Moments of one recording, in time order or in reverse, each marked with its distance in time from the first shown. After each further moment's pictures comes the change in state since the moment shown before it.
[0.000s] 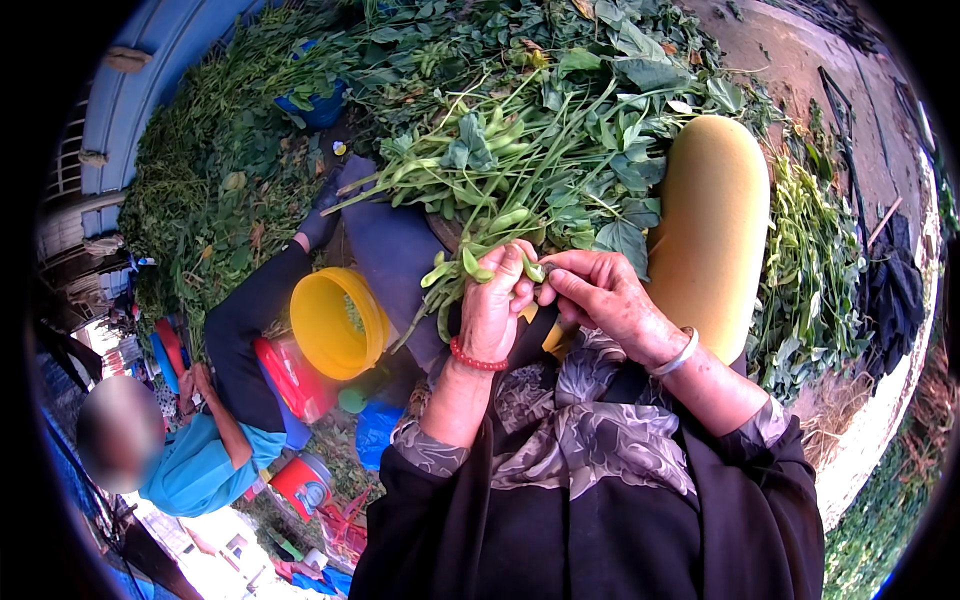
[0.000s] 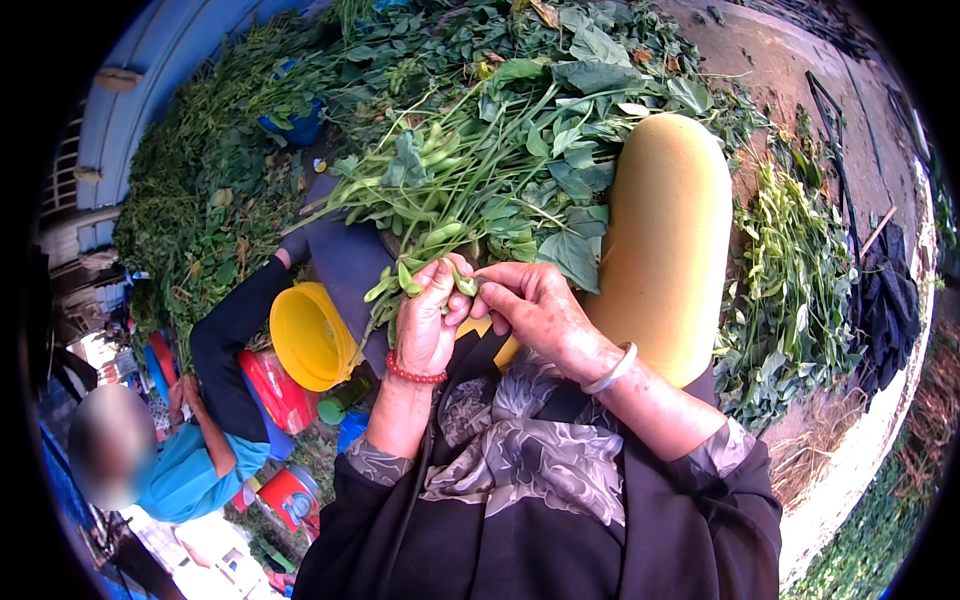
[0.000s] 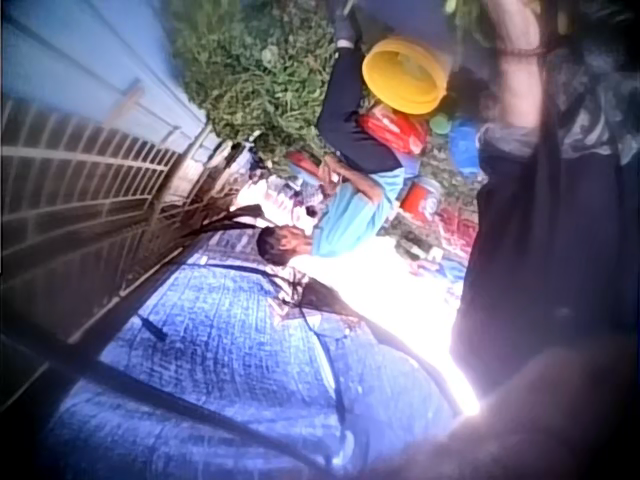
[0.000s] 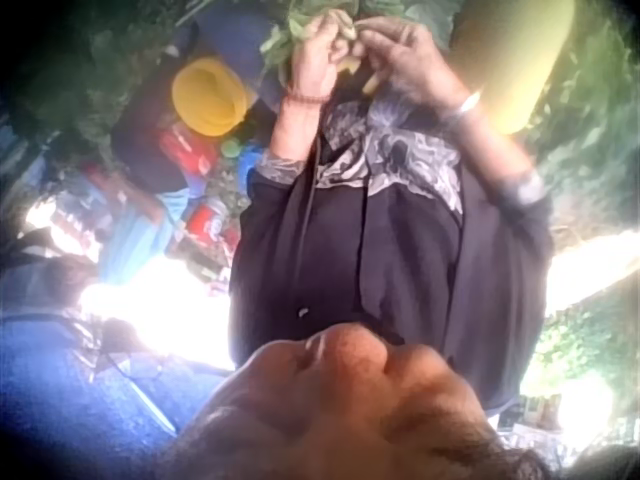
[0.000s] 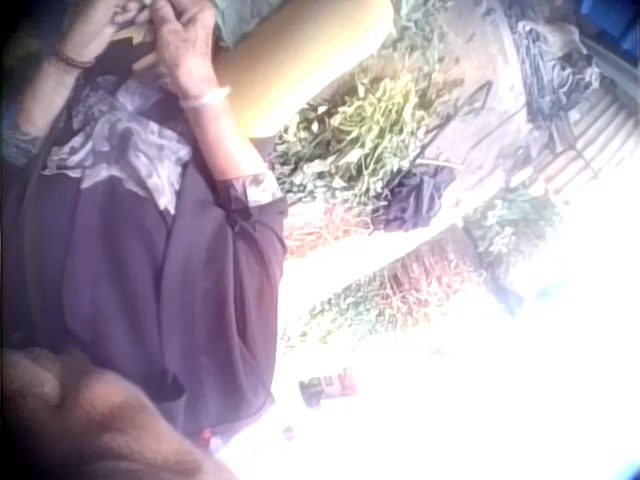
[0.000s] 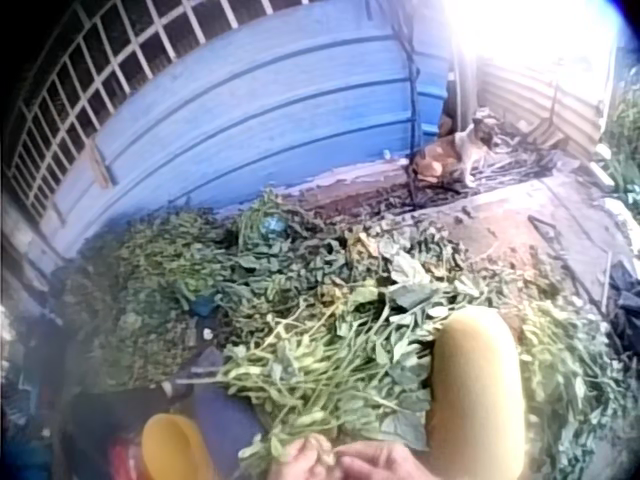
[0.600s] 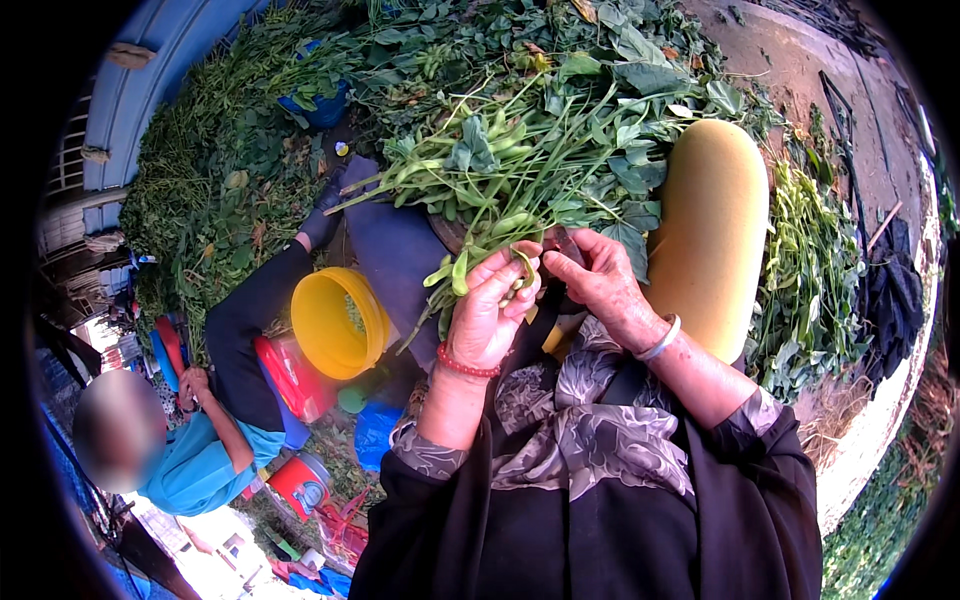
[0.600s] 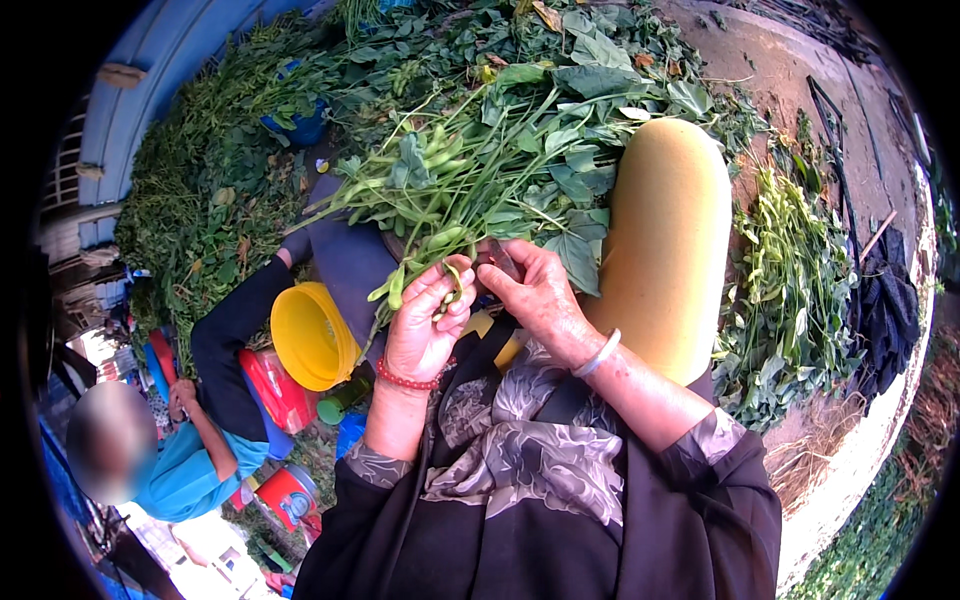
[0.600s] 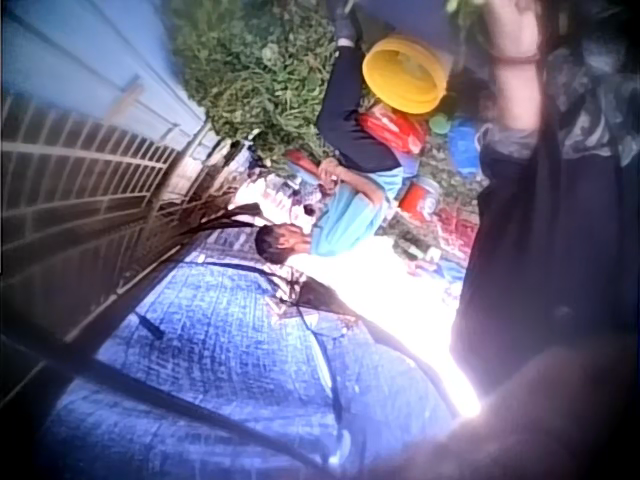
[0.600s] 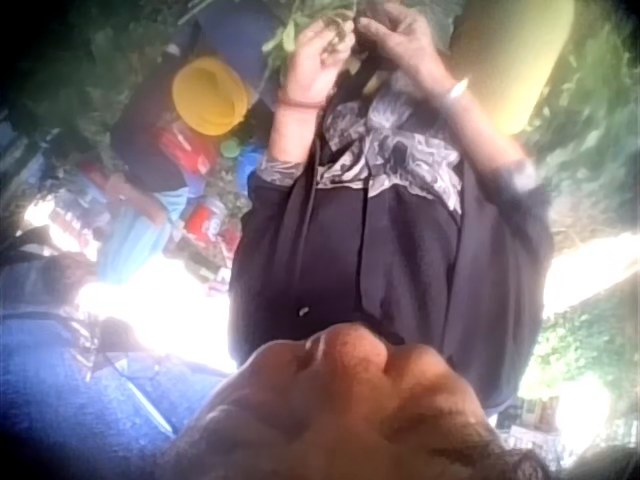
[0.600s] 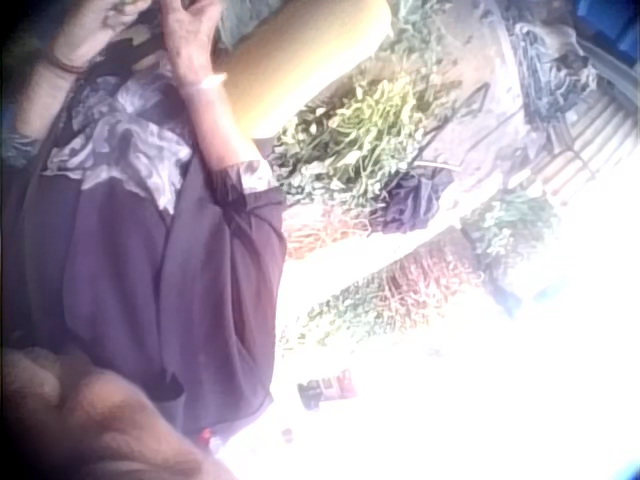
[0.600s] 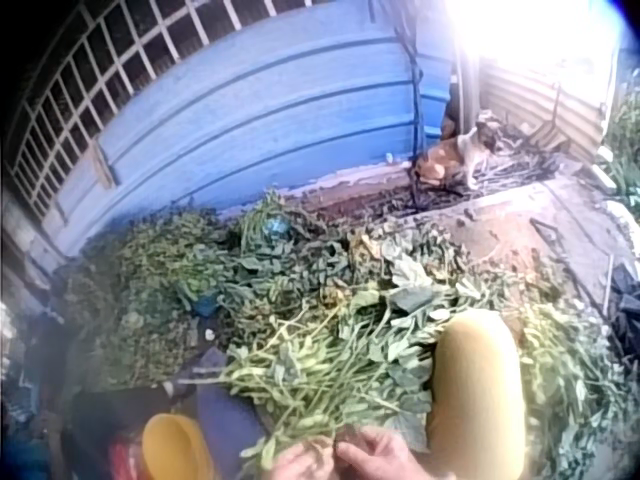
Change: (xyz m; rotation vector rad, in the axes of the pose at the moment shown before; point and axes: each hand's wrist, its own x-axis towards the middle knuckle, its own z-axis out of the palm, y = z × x) left_hand -0.004 0.005 -0.009 -0.310 -0.116 -0.126; right_hand 0.019 0.011 0.001 0.073 0.138 -0.048
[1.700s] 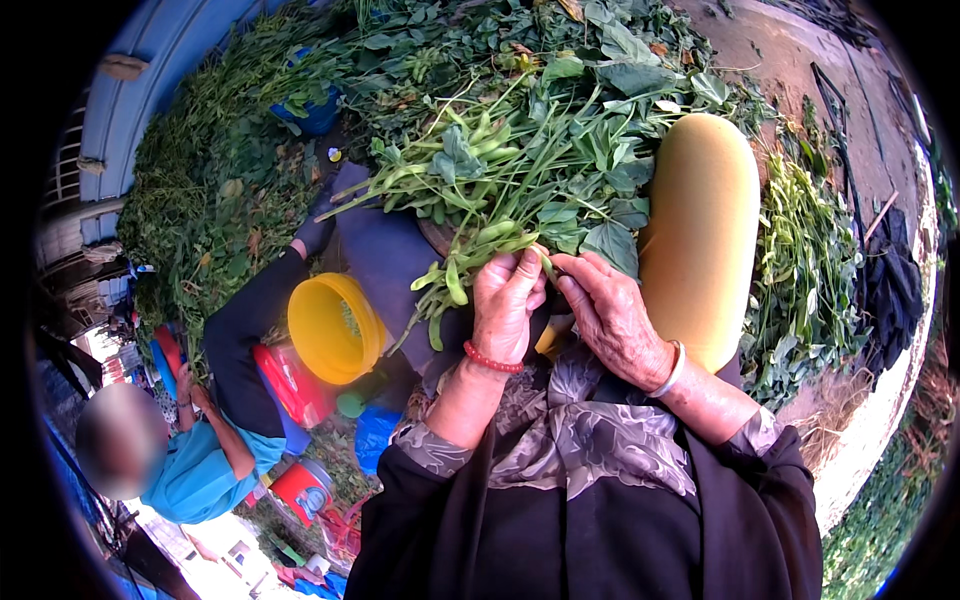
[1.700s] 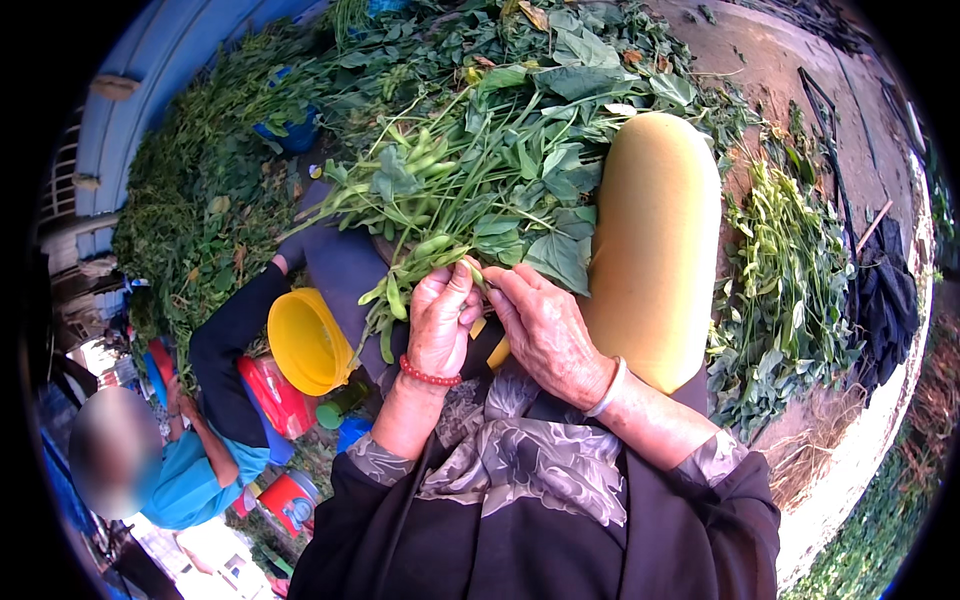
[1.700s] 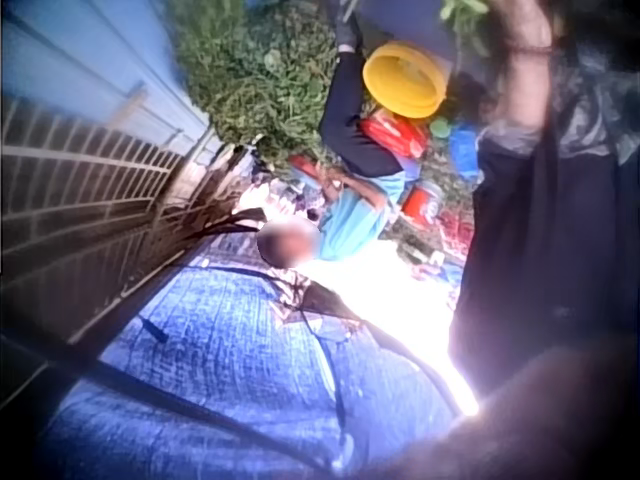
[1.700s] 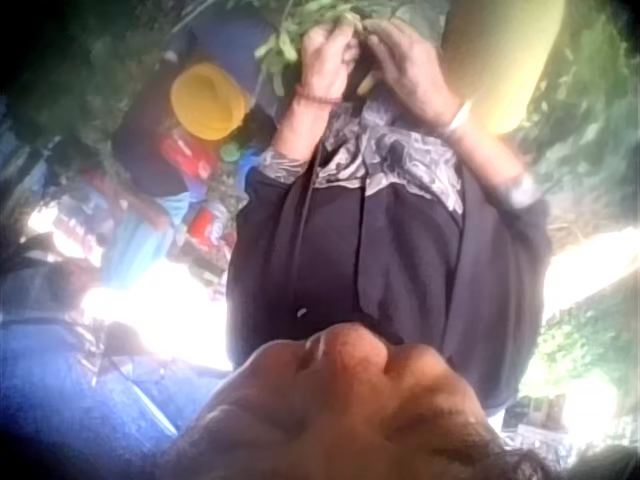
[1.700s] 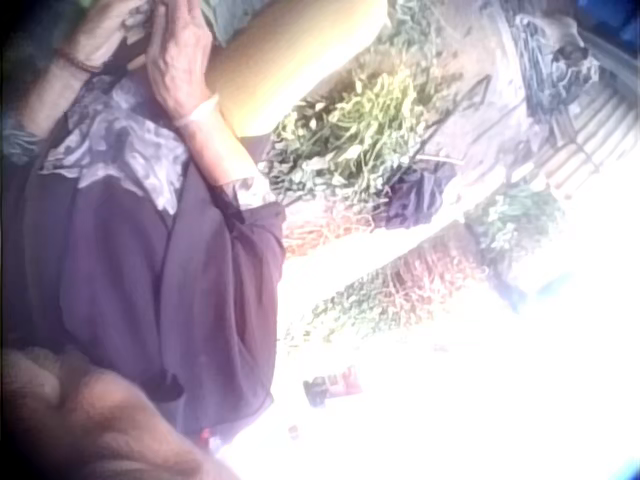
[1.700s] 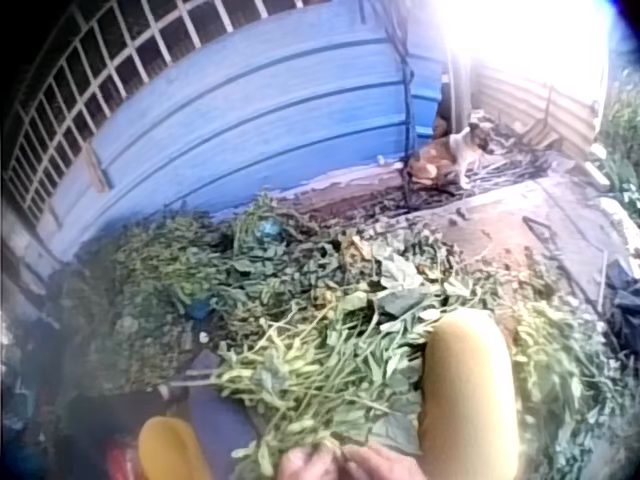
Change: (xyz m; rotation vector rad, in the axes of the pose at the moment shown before) left_hand 0.012 -0.029 0.021 0.242 0.163 0.178; right_hand -0.035 -0.011 -0.011 -0.760 0.053 -0.480
